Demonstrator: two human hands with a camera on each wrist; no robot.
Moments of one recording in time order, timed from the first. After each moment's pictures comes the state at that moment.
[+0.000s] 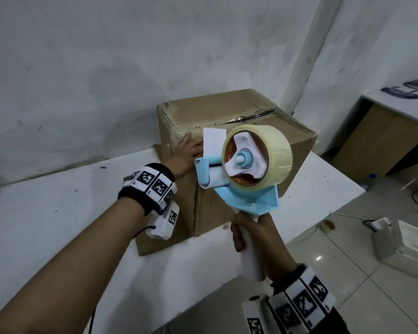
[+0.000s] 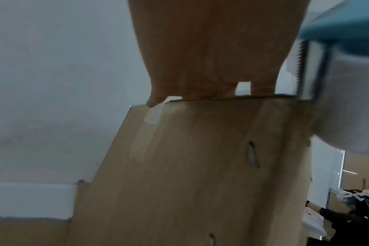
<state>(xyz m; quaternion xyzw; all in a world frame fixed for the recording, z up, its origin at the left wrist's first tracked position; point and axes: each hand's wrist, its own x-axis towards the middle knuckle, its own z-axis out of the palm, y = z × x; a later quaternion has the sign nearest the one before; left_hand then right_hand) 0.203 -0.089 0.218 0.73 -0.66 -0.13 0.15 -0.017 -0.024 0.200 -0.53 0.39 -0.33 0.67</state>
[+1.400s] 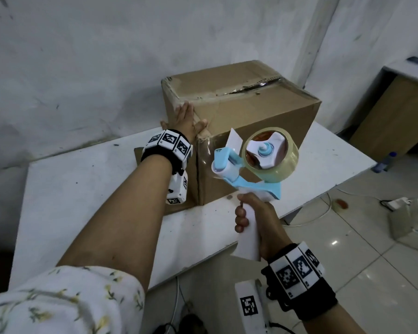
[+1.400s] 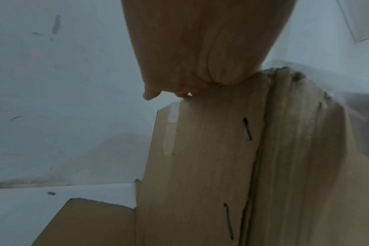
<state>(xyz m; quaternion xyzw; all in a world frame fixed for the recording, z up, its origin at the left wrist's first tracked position) 0.178 -0.071 0.219 0.83 -0.51 -0.15 0.16 -0.045 -0.002 0.167 -0.34 0.48 -0.28 0.76</state>
